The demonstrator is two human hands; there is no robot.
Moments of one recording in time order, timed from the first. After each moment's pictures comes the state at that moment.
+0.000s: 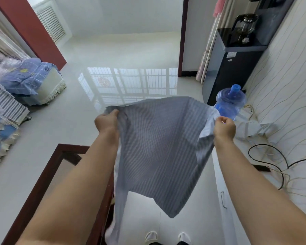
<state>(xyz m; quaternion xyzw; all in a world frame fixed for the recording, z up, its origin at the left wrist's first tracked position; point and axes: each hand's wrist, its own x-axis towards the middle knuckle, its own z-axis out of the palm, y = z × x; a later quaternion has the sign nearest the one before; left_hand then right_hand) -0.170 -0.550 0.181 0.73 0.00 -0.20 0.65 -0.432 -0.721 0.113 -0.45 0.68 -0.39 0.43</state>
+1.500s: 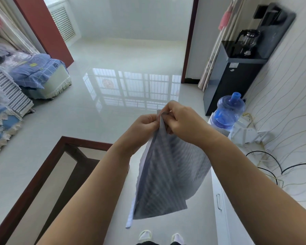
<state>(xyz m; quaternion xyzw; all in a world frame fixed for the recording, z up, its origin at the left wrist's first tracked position) -0.266 -0.477 0.231 0.58 -0.44 -0.44 0.53 -0.391 -0.571 0.260 -0.88 0.24 -0.16 0.37</state>
